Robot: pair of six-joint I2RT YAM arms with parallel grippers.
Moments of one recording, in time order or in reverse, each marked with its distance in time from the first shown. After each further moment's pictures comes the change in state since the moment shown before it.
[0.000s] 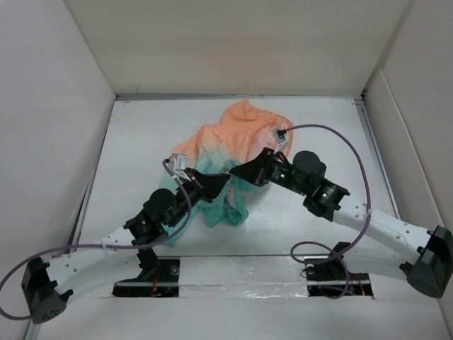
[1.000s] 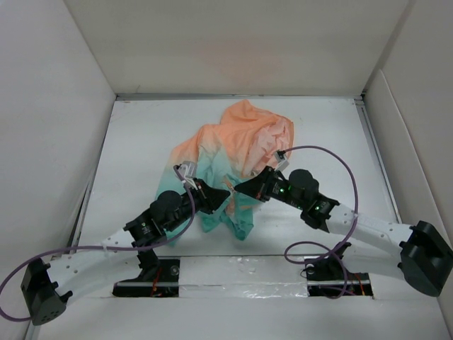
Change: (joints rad) left arm 0.005 -0.023 -0.039 -0.191 0.109 -0.002; right arm -0.023 0.024 -0.286 0.200 0.003 0.172
